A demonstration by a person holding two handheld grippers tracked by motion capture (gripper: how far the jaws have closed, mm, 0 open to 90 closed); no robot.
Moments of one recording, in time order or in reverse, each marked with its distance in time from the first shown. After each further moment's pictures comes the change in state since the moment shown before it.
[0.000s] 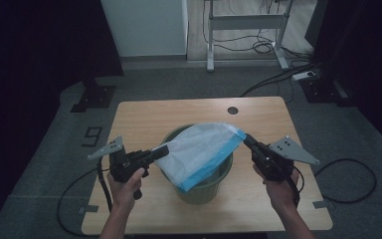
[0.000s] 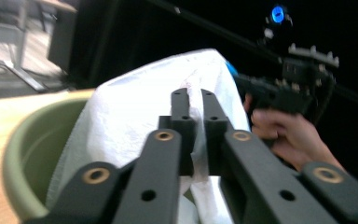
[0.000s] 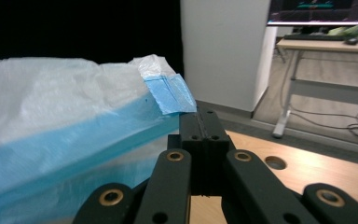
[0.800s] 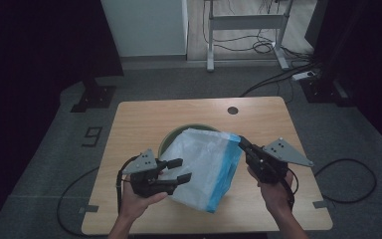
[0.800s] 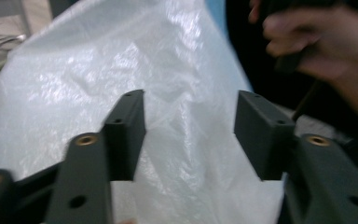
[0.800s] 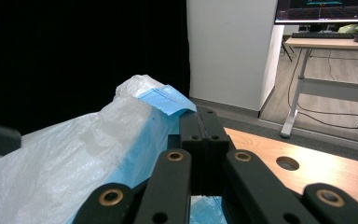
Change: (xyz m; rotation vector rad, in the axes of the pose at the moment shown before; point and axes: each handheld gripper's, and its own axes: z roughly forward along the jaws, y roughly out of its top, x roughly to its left) left arm -0.040 -0.023 0.038 0.303 0.120 0.244; right arm 0.015 -0.002 0.004 0.007 0.031 0.012
